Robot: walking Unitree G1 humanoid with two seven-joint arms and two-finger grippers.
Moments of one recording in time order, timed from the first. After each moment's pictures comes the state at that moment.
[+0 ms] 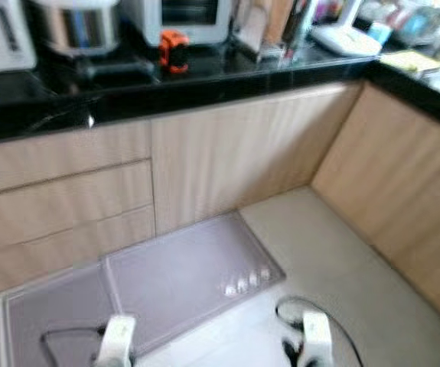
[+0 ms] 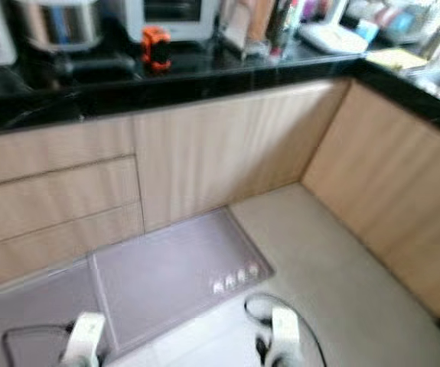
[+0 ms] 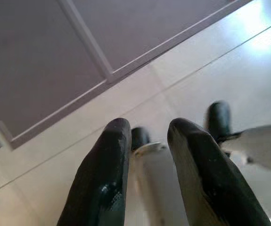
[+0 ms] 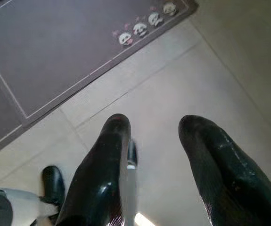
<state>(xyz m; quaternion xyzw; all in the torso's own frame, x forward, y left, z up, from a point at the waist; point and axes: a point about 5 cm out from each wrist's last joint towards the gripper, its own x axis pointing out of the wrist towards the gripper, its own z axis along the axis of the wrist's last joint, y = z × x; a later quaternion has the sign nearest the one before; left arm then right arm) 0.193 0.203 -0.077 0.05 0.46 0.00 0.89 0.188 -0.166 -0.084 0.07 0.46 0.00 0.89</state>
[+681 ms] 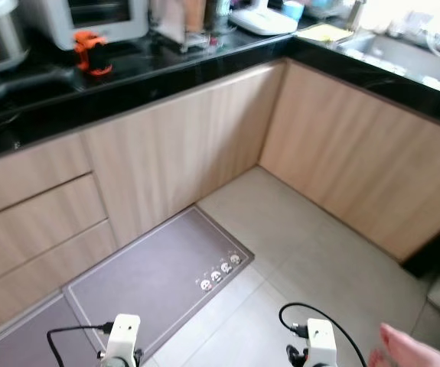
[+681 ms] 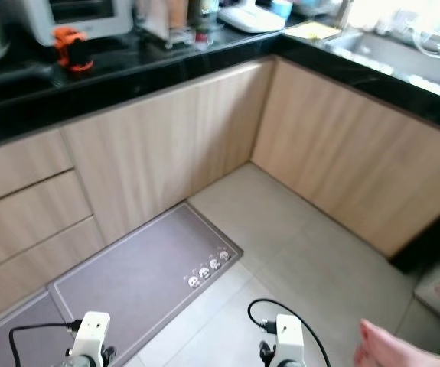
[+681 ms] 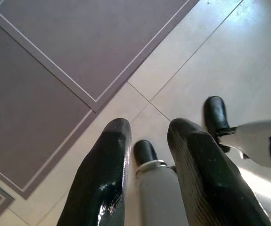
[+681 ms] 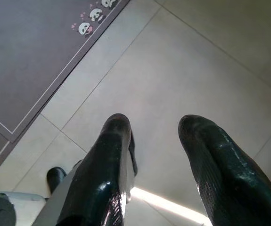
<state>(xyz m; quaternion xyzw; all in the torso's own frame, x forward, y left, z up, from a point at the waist) 0.200 0.196 -0.075 0.04 0.45 -0.01 0.89 0.180 -0.172 -0.087 0.06 0.47 -0.01 0.88</state>
